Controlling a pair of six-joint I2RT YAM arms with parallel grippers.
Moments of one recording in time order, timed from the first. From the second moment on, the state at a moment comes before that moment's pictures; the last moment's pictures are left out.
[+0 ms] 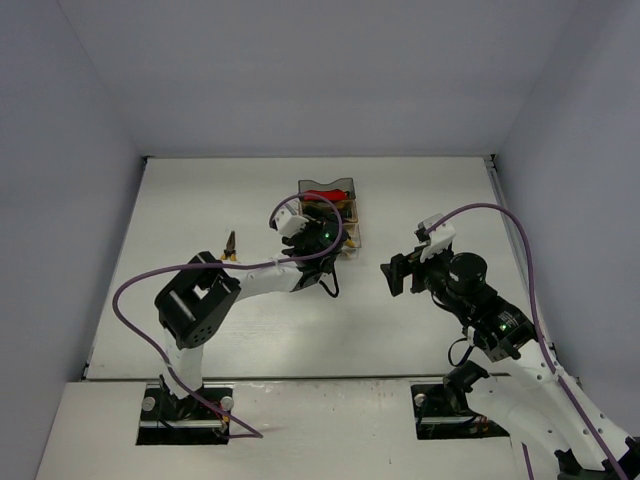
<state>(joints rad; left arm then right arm) -0.85 1.90 1.19 0.16 -0.93 -1.39 0.58 0.65 0.71 -0.35 0.06 0.05</state>
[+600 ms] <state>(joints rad) -0.73 1.56 1.35 -0.21 -0.71 -0.77 0.58 0.65 0.71 -0.35 0.06 0.05</state>
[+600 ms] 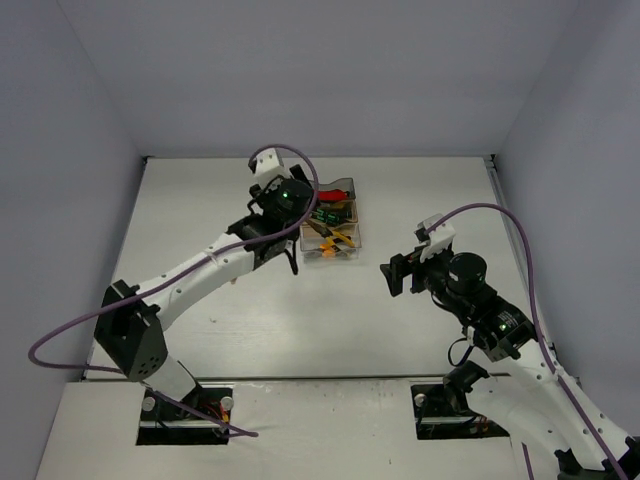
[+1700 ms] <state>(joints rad) -0.17 1.40 1.22 -0.76 -0.06 -0.23 0.58 1.82 1.35 -0.22 -0.56 -0.36</state>
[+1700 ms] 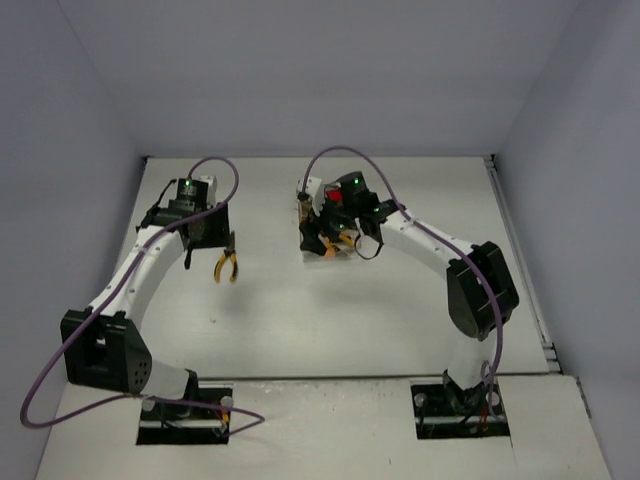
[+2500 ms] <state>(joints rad) -0.16 1.36 1.21 -0.77 -0.14 -0.19 0.55 2.07 1.56 -0.22 -0.54 -0.41</state>
